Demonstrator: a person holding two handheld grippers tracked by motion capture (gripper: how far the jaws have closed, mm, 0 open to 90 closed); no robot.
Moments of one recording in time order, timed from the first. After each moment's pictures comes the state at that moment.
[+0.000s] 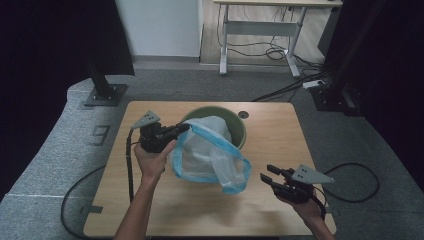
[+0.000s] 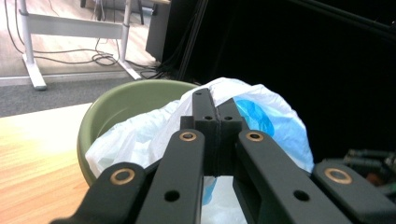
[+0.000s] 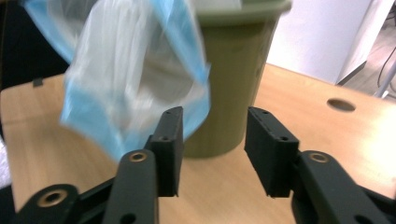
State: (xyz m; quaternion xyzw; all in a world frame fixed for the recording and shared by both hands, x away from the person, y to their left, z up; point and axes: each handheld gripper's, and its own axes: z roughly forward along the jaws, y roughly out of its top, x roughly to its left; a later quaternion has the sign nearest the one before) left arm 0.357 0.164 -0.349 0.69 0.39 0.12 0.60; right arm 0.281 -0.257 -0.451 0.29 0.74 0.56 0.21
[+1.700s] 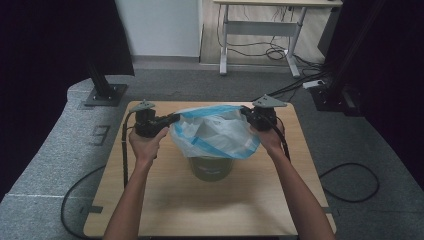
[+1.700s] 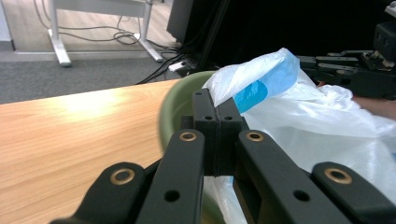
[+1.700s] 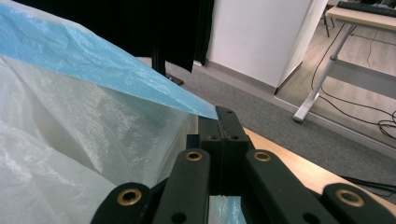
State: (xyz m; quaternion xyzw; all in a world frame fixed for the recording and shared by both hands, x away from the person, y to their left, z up) left arm 0.415 0.194 -0.361 0.70 0.43 0.12 0.55; right arm 0.458 -0.172 -0.377 0.35 0.74 0.50 0.29
